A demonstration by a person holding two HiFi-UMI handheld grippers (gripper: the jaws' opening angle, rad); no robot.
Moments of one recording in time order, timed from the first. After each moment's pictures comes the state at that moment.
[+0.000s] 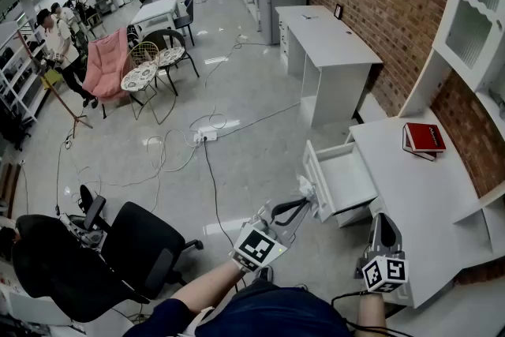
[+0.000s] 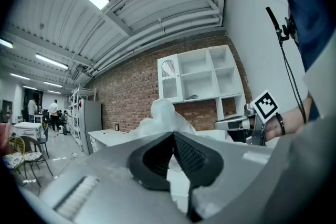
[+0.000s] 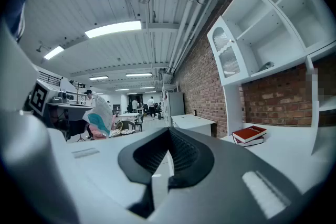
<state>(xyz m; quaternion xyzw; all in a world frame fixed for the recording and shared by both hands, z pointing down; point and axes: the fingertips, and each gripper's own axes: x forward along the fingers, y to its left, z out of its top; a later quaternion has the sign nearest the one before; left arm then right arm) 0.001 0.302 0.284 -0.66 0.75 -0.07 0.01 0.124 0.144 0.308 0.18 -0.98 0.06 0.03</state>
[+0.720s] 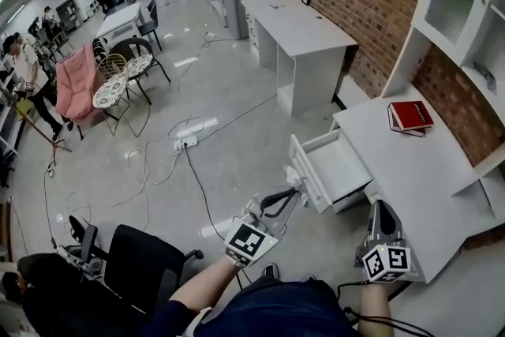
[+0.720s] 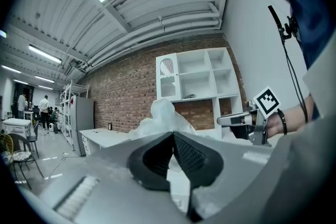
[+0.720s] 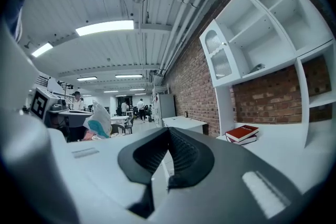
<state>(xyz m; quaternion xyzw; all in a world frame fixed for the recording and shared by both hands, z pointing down) -0.047 0.296 0.296 -0.69 0.72 -0.07 0.01 0.104 0.143 0.305 0.24 -0.97 0.07 0.01</state>
